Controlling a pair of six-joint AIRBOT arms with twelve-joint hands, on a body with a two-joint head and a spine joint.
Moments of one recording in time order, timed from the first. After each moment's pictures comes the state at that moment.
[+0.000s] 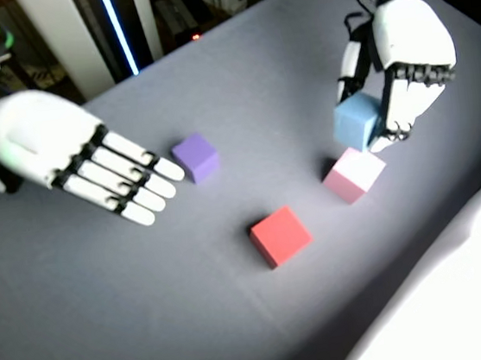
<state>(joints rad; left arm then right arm) 0.35 -1.33 1.53 0.08 -0.47 0.76 -1.16 -0.79 0.78 0.42 1.13 -1.20</state>
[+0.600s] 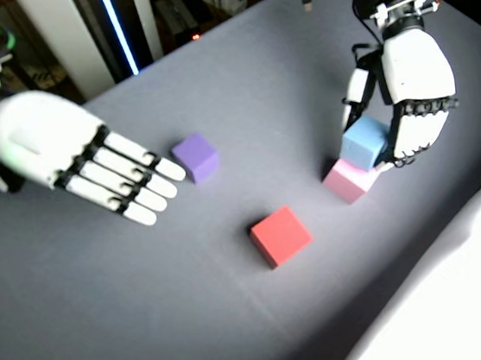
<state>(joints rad) 0.34 -1.39 1.62 0.01 -0.37 0.77 -1.16 -0.79 0.78 0.42 1.13 -1.19</state>
